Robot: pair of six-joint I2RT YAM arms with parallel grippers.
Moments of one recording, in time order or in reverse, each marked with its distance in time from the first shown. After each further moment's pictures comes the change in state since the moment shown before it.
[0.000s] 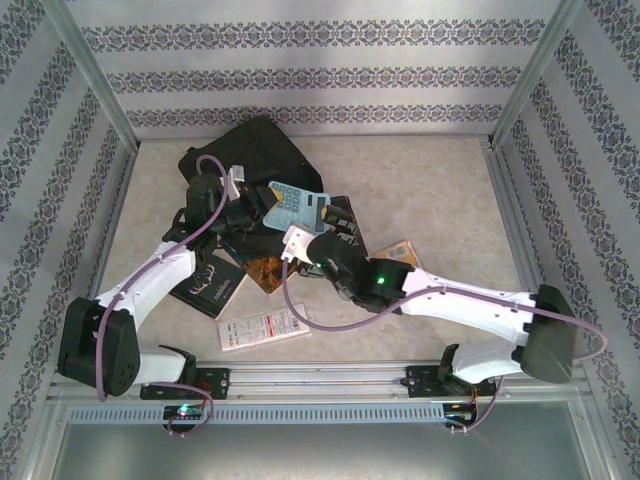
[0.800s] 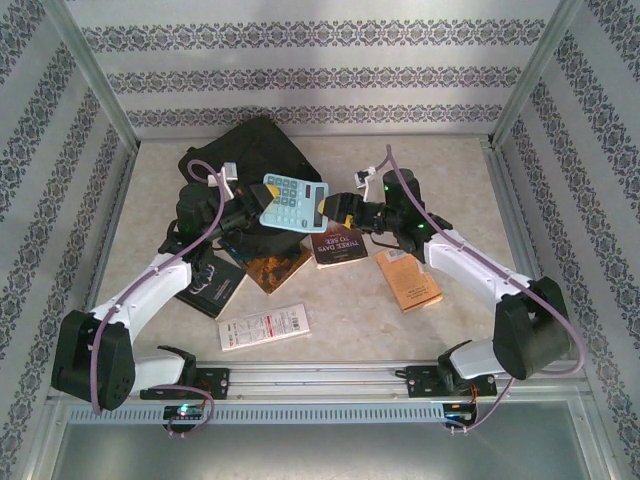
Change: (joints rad) left arm 0.005 -0.066 -0.096 0.245 0.004 -0.022; right arm -0.660 0.100 -0.088 0.316 -1.274 1.330
